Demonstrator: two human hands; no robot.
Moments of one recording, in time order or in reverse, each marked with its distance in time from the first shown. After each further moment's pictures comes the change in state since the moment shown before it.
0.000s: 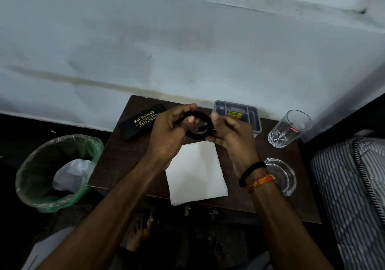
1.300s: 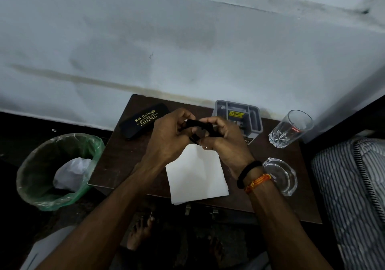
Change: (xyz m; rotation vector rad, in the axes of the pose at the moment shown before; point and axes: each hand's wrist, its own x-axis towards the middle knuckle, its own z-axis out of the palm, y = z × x) left_hand 0.006 -0.018 -0.014 0.427 -0.064 0.111; right_hand -0.003 -0.001 0.011 -0.206 -0.137 0.052
